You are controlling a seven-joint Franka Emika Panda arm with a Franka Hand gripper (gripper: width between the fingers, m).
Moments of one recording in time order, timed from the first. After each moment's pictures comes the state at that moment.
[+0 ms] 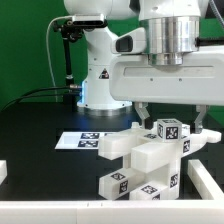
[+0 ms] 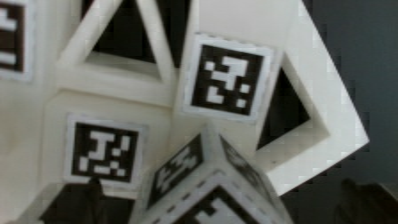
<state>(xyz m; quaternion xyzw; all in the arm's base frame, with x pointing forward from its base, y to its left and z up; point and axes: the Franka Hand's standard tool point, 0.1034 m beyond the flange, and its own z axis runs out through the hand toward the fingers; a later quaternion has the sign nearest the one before) 0.602 0.082 0.115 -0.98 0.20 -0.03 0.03</state>
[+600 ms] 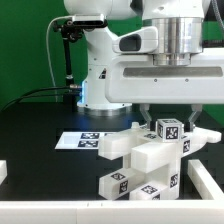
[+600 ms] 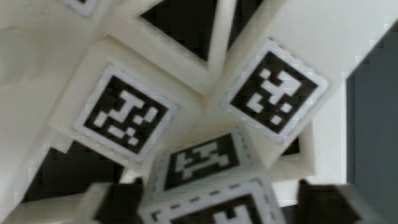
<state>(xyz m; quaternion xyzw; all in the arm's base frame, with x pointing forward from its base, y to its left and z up) 0.602 0.081 0.115 -0.99 0.12 -0.03 0.01</state>
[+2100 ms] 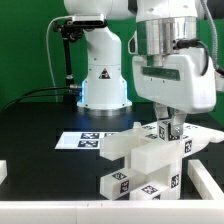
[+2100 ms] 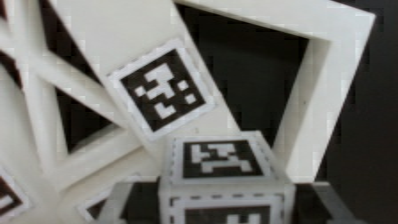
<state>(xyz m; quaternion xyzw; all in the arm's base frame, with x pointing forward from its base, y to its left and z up) 0.604 0.081 0.114 -0.78 0.62 -0.01 0.06</state>
